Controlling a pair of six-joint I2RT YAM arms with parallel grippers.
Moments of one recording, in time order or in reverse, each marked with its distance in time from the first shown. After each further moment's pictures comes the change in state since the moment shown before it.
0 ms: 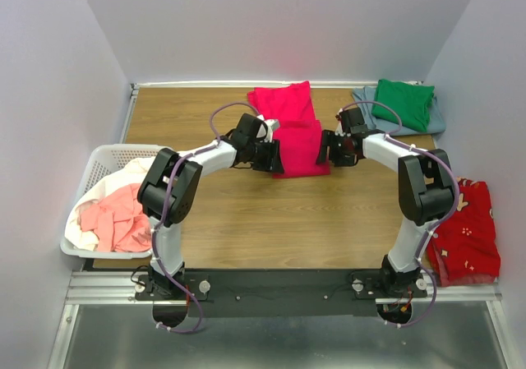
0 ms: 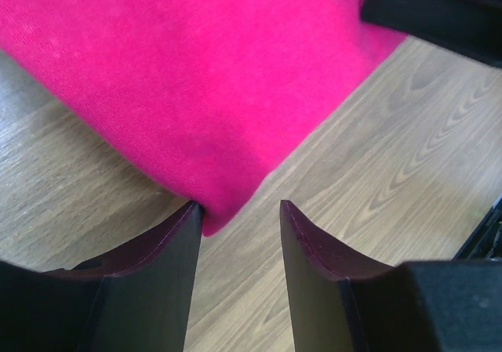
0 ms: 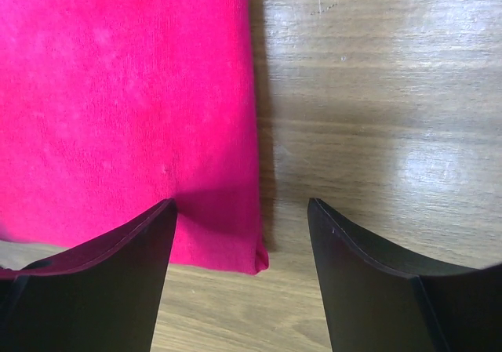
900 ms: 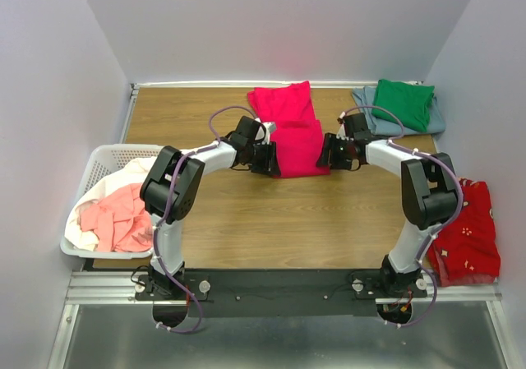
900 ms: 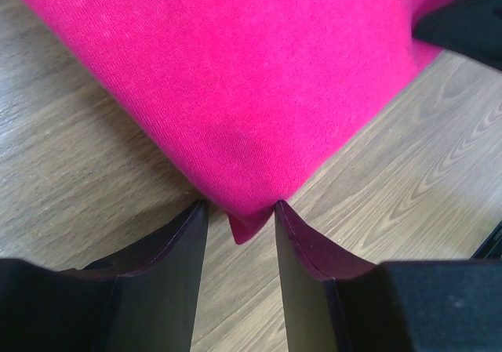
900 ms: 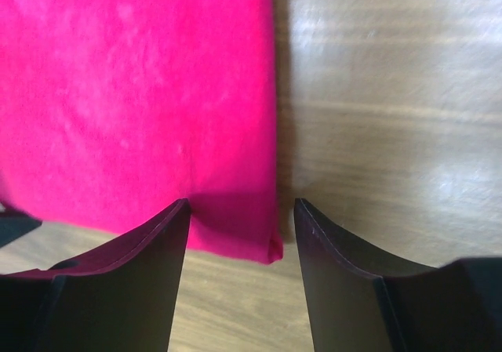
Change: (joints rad) left arm 0.018 0.040 -0.009 0.002 -0.023 -0.028; right arm -0.007 -0.037 -0.085 0.096 -0.071 0.026
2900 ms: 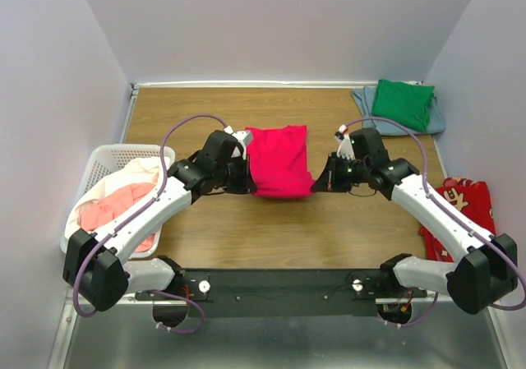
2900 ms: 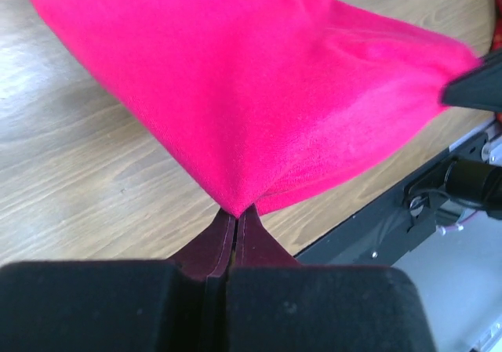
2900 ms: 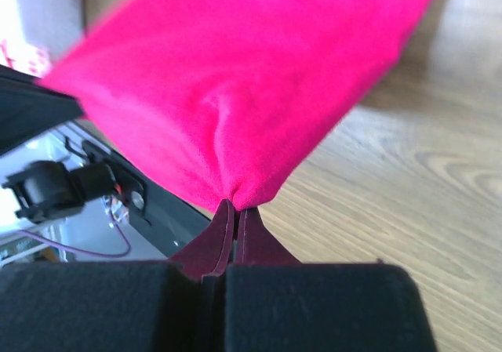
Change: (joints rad) left arm -0.112 -0.749 -0.272 -0.386 -0.206 -0.111; right arm 0.198 -0.626 -0.194 -0.319 -0.217 0.186
